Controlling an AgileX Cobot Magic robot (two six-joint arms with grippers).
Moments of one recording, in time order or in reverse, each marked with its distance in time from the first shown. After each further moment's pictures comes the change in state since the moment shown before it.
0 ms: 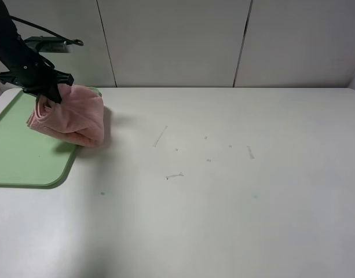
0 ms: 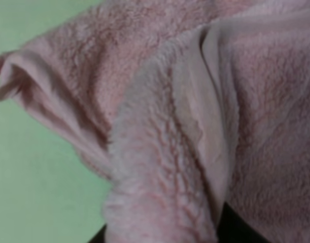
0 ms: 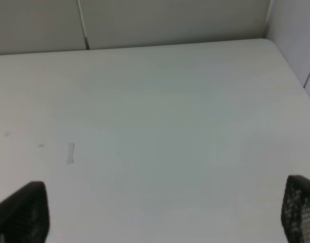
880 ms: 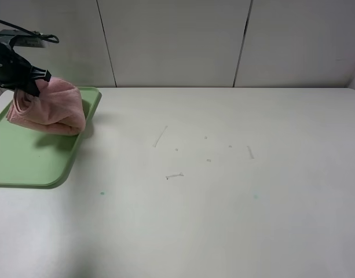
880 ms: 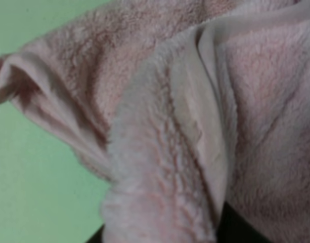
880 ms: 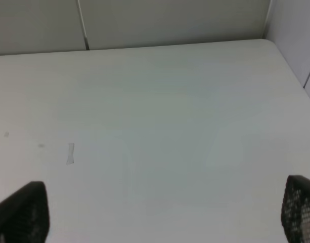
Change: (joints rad) left arm 0.116 0.000 0.000 0.017 -0.102 0.067; right arm 0.000 0.000 0.000 0.000 -0.001 0.000
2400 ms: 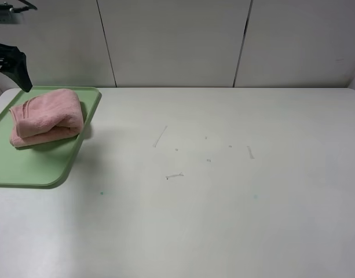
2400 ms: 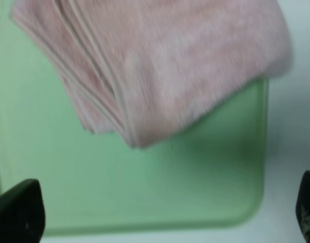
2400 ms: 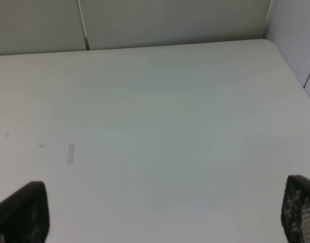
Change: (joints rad) left arm 0.004 -0.250 0.000 -0.010 0.456 -0.001; right arm 0.000 0.000 0.000 0.000 0.000 0.000
